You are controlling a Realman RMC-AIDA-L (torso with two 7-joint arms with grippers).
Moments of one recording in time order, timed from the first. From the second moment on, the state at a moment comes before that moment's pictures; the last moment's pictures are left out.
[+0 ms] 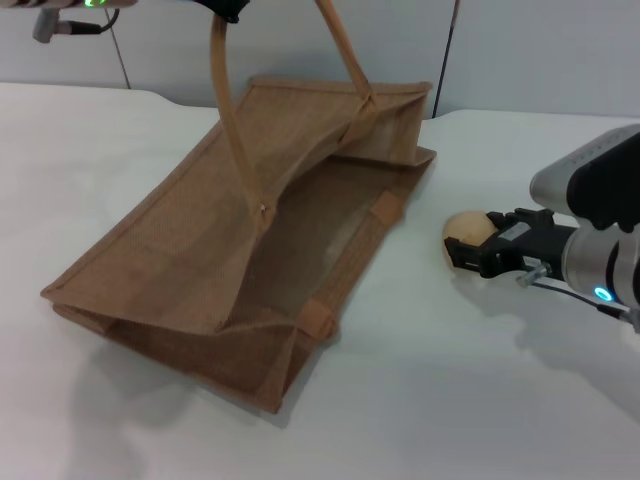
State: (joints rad) left arm -0.60 -2.03 1.27 1.55 -0.68 -1.04 0.81; right arm 0.41 1.97 -1.92 -1.08 -2.22 -0.42 2.56
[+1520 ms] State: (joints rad) left arm -0.62 -2.03 1.27 1.54 -0.63 -1.04 0.79; right arm 0.41 2.00 -1.76 -1.20 -2.23 -0.63 2.45
